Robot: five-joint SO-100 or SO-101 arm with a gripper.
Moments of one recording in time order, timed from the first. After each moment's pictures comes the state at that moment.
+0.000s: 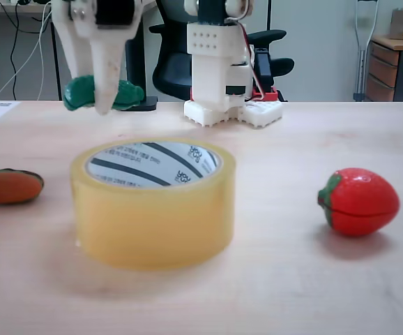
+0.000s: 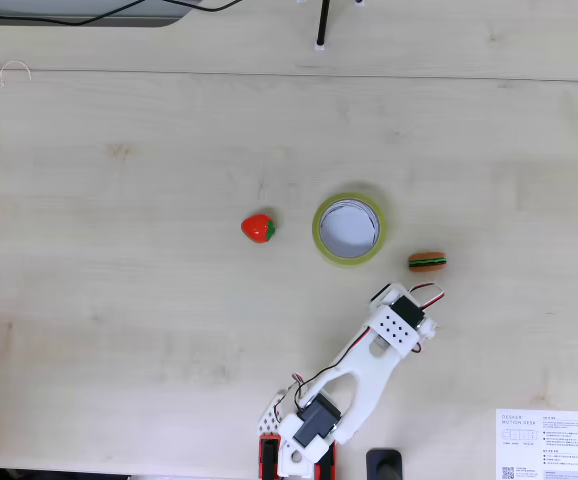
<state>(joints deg) 36.5 101.0 107.8 77.7 -84.5</state>
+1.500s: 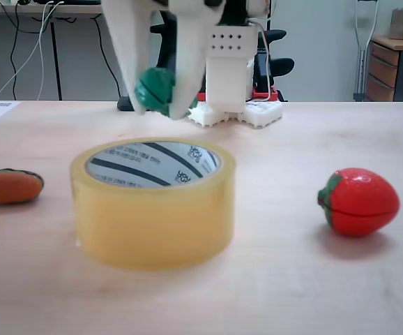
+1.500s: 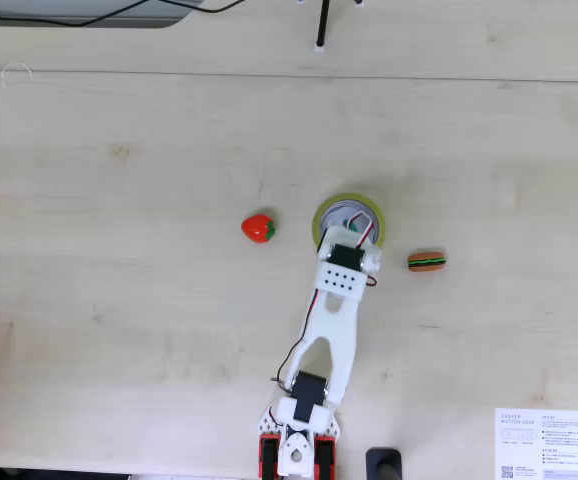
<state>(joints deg) 10.6 90.5 91.1 72.0 -84.8</state>
